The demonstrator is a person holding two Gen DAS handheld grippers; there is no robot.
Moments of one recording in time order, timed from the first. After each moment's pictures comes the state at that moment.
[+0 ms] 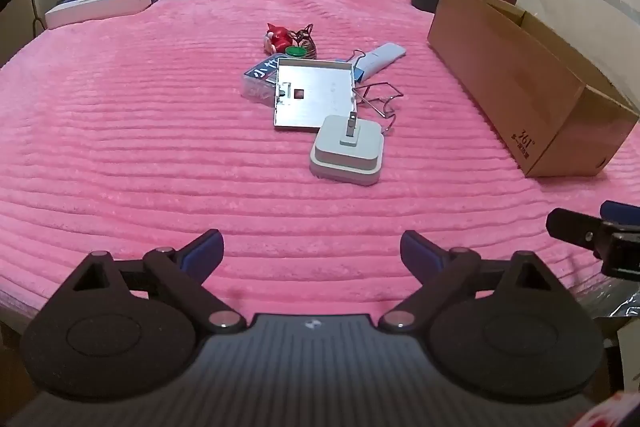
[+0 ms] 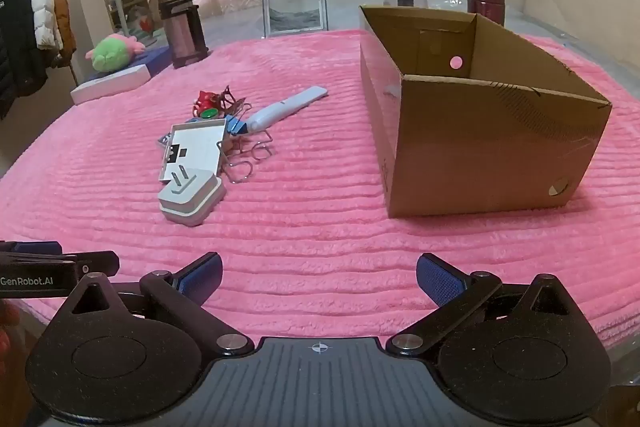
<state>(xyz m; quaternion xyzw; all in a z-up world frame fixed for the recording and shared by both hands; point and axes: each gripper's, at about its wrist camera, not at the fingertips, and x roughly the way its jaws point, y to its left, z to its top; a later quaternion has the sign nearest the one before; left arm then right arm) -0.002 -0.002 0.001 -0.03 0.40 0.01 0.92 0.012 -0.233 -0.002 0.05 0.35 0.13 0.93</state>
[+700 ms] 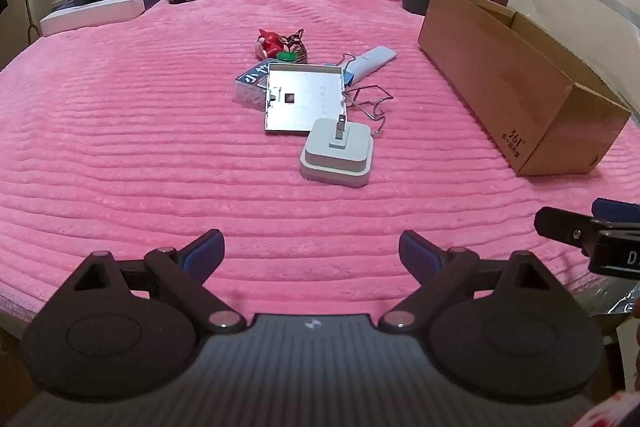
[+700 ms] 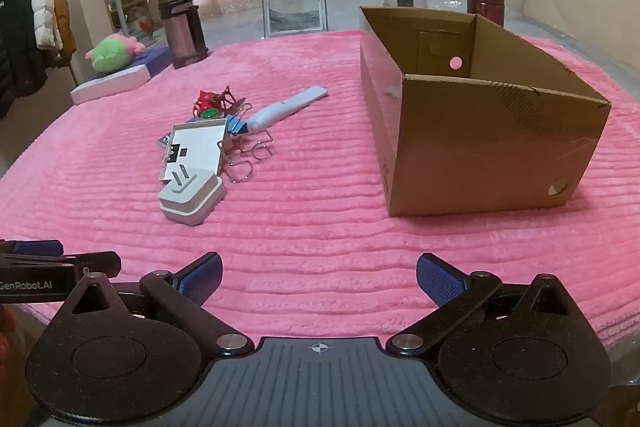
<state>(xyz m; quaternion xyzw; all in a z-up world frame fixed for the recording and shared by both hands) -0.003 -0.003 0.003 -0.03 0.40 -0.01 0.92 0.012 -0.230 0.000 0.05 0.36 0.13 0.92</state>
